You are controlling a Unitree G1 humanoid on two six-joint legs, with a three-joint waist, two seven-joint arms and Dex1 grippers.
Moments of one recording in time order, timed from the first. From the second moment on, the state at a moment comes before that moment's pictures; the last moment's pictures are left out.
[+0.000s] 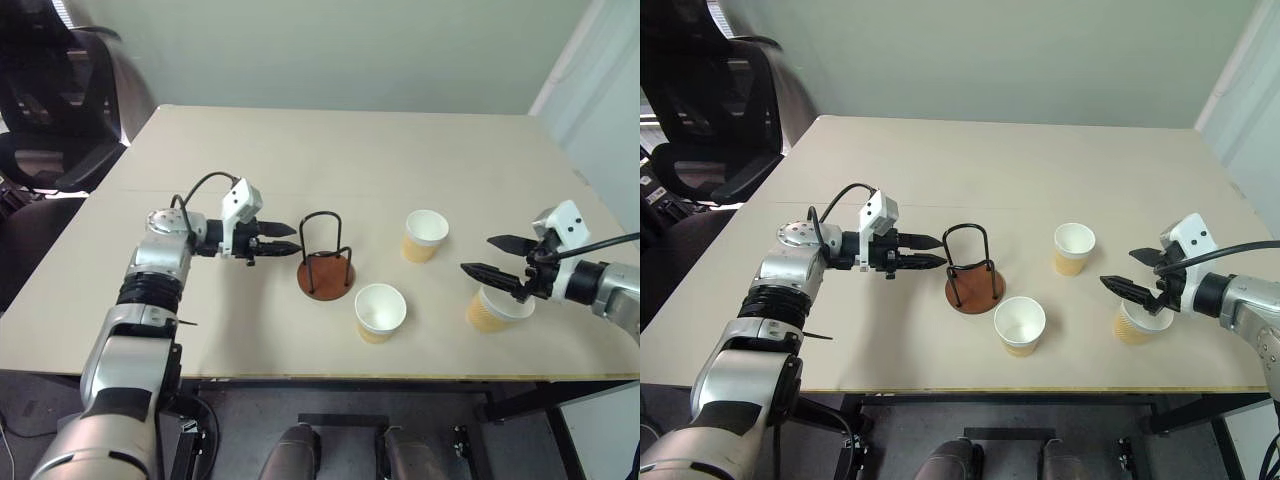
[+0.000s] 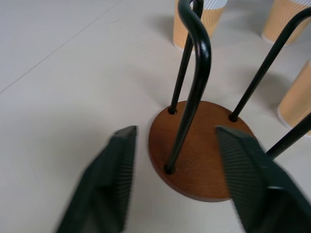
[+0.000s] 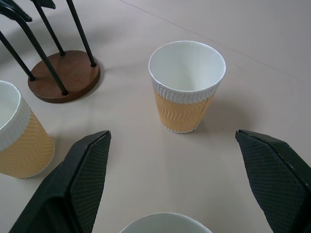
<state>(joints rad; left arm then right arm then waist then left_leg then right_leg) -0.93 0.58 -0.05 0.82 -0.15 0.11 -1.38 -0.25 -0.89 -0.27 -0.32 0.59 0.81 0.80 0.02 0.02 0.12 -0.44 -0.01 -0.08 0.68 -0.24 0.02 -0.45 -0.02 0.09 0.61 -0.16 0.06</state>
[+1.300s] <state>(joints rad) -0.97 0.48 -0.08 0.95 -0.09 -0.05 -1.31 -0.29 -0.92 -0.29 -0.37 0.76 0.89 0.87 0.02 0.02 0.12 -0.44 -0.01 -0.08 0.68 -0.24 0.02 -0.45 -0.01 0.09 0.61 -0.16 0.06</state>
